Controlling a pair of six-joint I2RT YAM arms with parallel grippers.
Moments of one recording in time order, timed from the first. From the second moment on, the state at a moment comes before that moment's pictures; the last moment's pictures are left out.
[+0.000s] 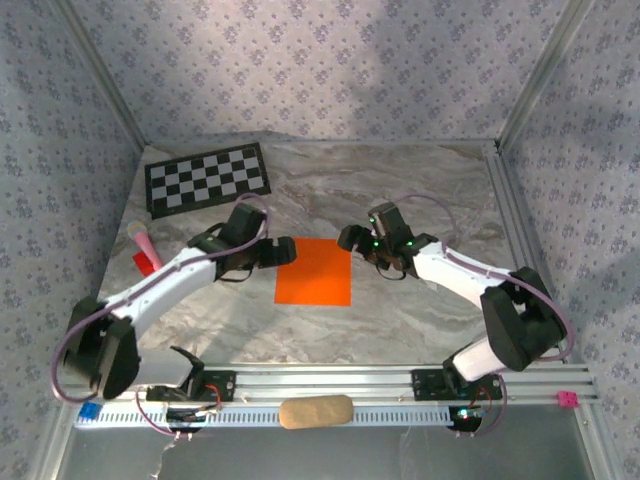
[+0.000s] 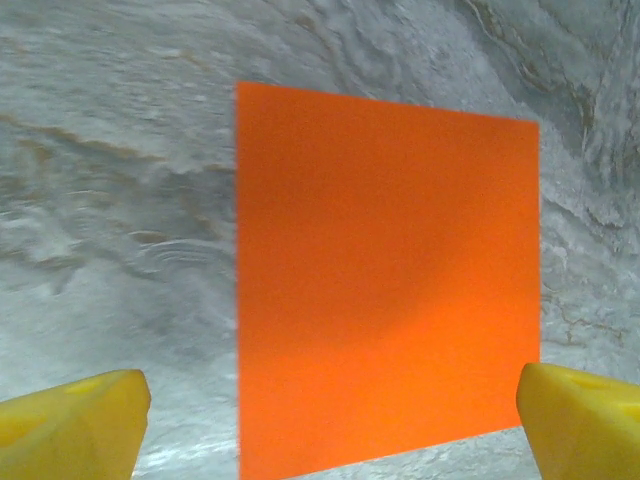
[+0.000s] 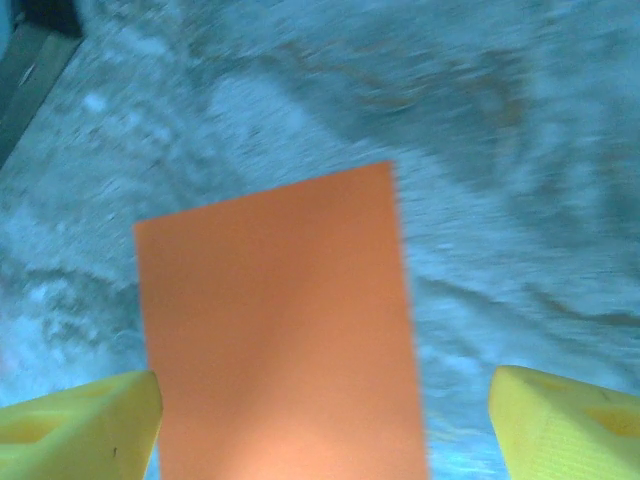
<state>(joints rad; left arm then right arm) -0.59 1.36 0.93 -0.55 0.06 -0.63 0.54 1.46 0.83 -0.21 -0.11 0.88</state>
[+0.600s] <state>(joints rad) -0.78 1.98 1.45 -0.82 0.00 -0.66 0.47 1.25 0.69 -0.30 -0.01 0.90</state>
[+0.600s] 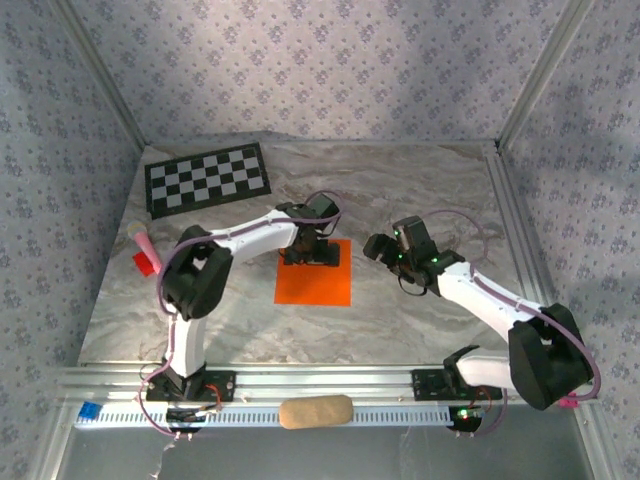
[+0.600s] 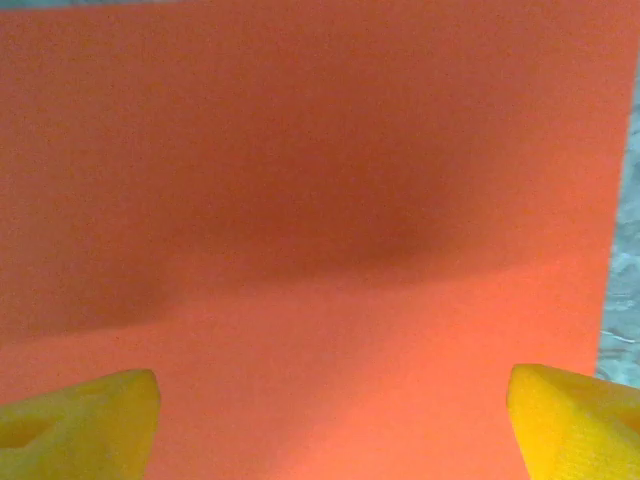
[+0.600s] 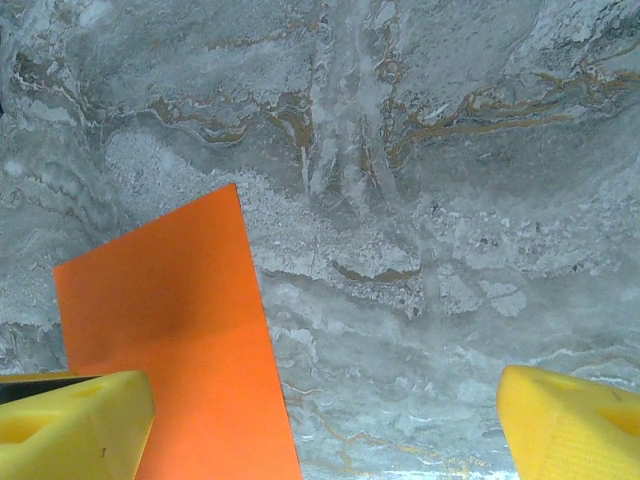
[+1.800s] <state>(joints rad) -0.76 1.83 1.28 -0.79 -0.13 -0.73 0.51 1.23 0.69 -0.29 -0.06 0.77</state>
